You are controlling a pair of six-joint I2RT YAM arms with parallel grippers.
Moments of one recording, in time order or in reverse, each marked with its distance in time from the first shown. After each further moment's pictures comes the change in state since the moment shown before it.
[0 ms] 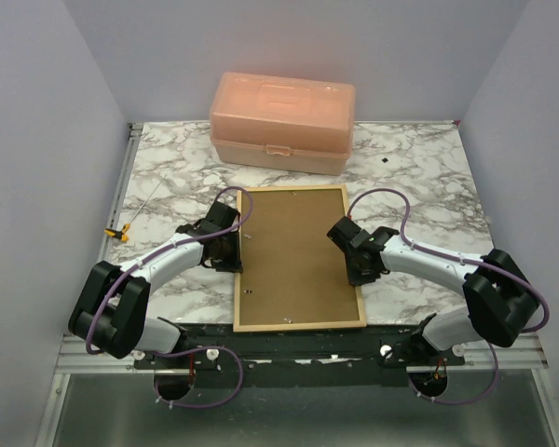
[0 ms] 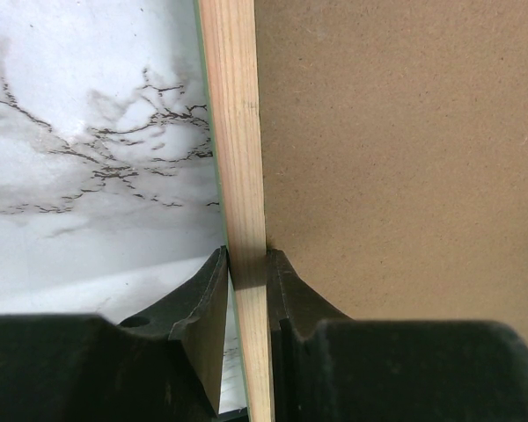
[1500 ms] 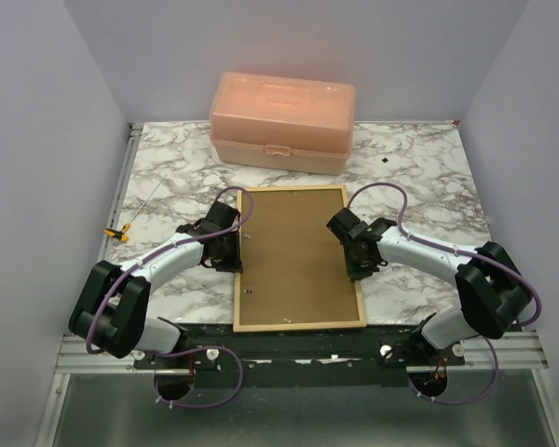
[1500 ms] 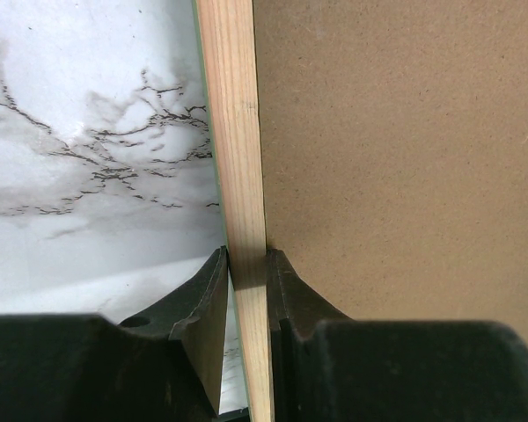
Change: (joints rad) left arm 0.000 0.003 0.002 -0.001 0.000 0.007; right arm -0.045 0.060 0.068 -0.020 -0.040 -0.052
